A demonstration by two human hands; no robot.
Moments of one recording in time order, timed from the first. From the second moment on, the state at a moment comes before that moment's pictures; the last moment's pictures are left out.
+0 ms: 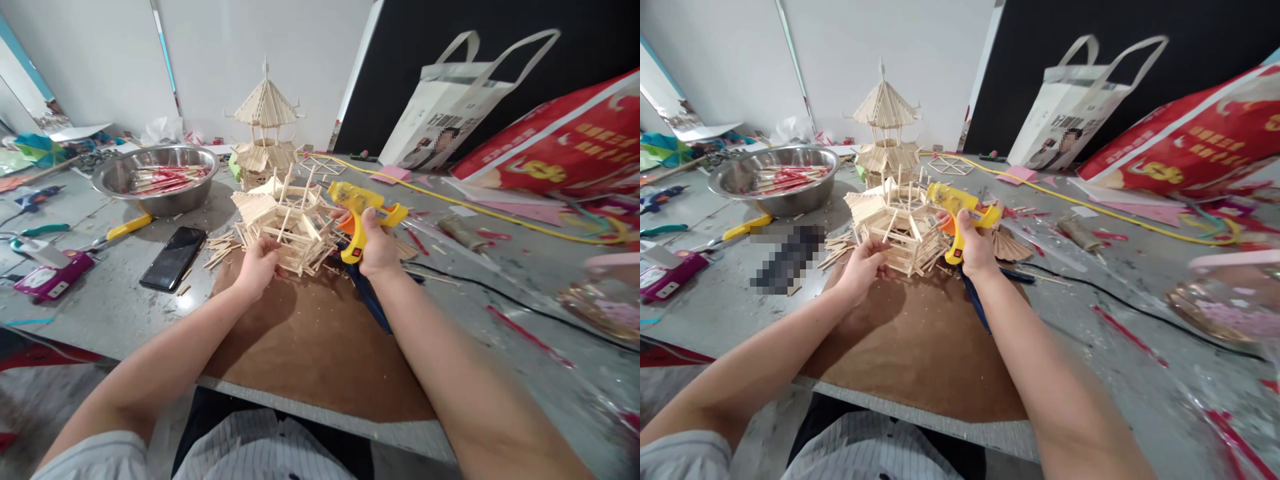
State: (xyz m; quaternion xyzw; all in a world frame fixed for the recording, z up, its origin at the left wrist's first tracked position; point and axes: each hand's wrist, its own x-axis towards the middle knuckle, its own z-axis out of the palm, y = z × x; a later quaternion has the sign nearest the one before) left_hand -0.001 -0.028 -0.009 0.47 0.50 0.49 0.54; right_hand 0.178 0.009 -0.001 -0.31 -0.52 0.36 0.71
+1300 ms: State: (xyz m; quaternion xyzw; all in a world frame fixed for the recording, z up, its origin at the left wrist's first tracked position) left_hand -0.124 0.032 -0.012 0.66 0.75 0.02 -0.10; right_hand 0.182 -0.003 0.022 -0.32 -0.45 0.32 0.77
